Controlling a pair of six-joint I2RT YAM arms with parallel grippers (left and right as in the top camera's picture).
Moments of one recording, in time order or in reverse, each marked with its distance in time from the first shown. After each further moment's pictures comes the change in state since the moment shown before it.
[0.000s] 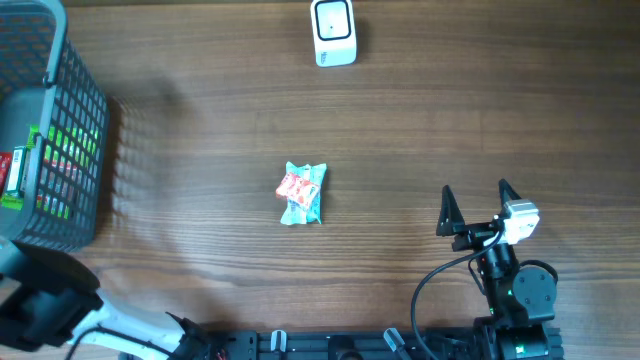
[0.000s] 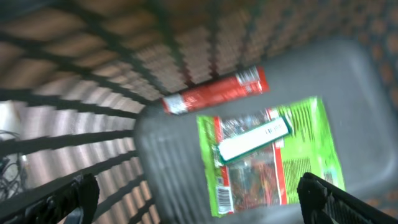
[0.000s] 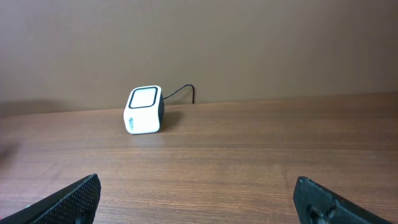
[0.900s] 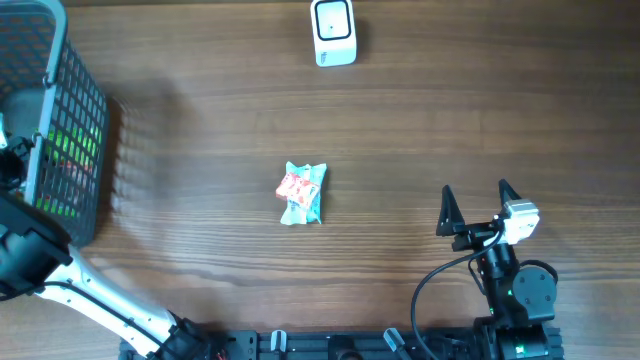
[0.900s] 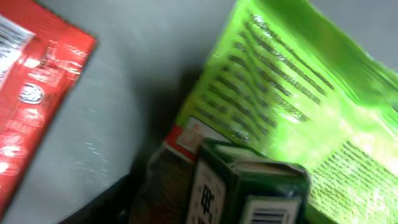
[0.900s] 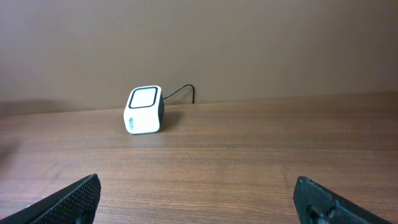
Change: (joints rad) left arm -0.001 0.415 -0.029 0.137 0.409 0.617; right arm 0.000 0.000 0.000 0.000 0.000 0.000
